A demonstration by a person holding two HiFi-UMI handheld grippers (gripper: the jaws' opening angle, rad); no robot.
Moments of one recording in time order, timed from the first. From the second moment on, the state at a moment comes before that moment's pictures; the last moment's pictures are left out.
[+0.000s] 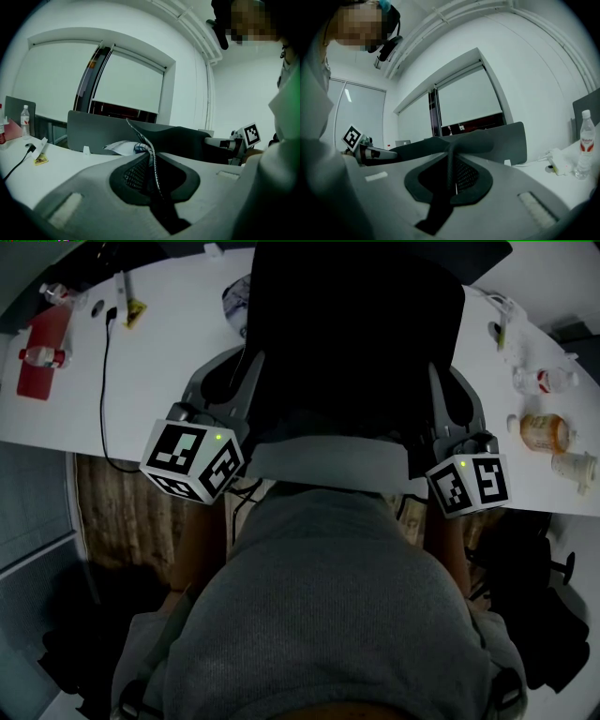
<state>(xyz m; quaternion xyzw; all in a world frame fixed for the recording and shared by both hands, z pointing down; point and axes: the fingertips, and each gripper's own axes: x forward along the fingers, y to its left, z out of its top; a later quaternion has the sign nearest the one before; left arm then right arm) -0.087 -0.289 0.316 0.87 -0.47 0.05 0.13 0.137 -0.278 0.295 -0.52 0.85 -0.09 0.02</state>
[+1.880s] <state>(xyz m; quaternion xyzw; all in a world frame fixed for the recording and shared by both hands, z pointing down) -0.070 -0.235 0.288 0.86 -0.49 0.01 0.09 0.136 -0.222 0.262 -0.49 0.87 -0.04 0.05</state>
